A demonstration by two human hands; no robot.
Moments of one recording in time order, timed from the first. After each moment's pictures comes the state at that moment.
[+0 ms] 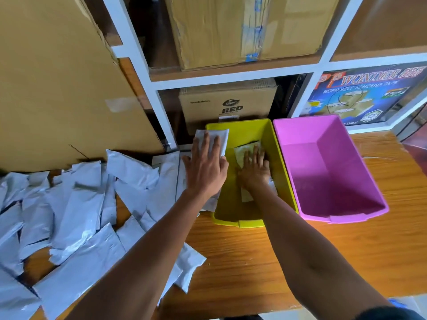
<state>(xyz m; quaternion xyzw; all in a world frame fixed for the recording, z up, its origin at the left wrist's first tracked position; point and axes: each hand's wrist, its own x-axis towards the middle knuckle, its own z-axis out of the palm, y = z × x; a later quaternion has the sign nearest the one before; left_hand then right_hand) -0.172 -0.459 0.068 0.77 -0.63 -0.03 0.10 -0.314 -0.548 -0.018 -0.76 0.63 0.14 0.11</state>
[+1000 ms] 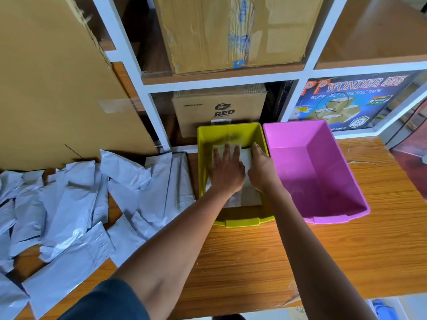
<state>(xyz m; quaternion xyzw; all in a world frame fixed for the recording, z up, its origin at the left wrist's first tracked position) -0.253 -0.501 0.030 0.76 -0.61 -0.19 0.11 -0.374 -0.526 0.072 -0.76 0.57 -0.16 0.26</state>
